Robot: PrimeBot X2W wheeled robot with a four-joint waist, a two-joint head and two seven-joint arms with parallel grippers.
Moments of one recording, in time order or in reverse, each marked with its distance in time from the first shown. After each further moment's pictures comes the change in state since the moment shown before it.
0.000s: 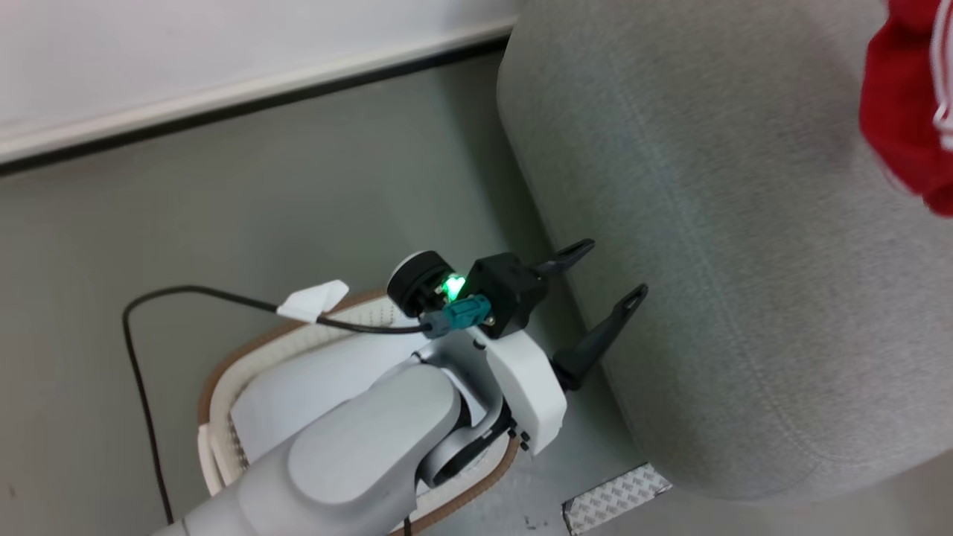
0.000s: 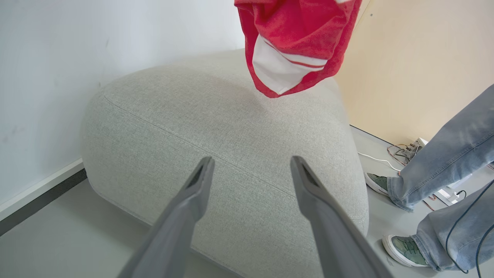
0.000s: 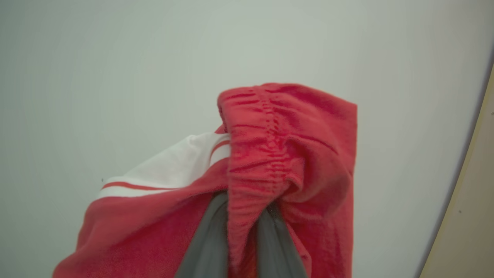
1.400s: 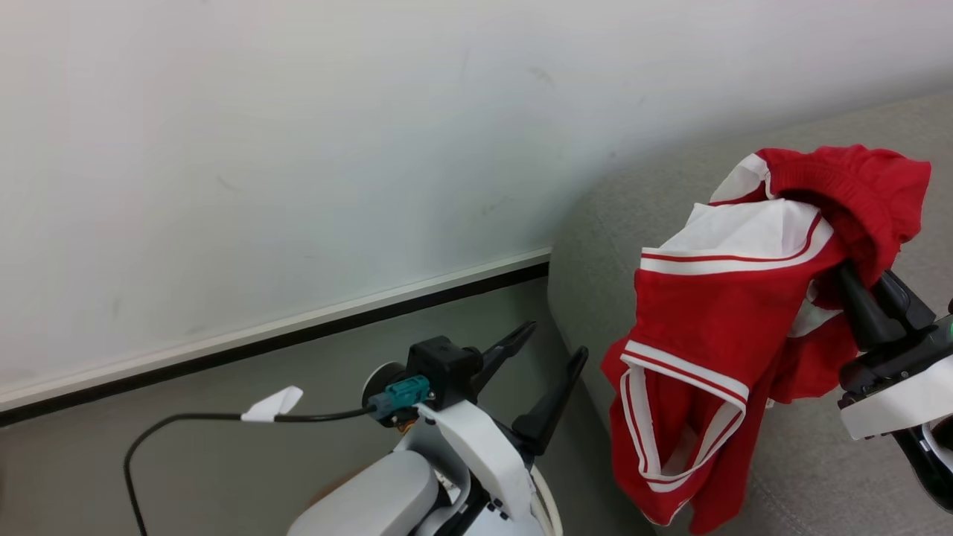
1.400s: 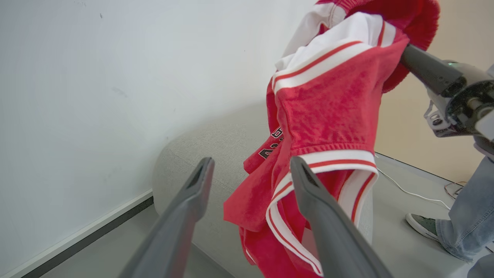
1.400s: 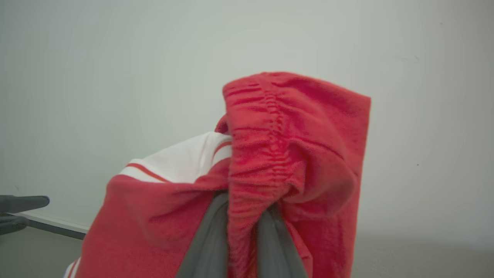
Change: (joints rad) left arm 0.236 -0.040 0.075 0.105 -0.100 0.019 -0.151; right arm 0.504 0.253 0.314 -0.092 -0.189 0.000 -0.010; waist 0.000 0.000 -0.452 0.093
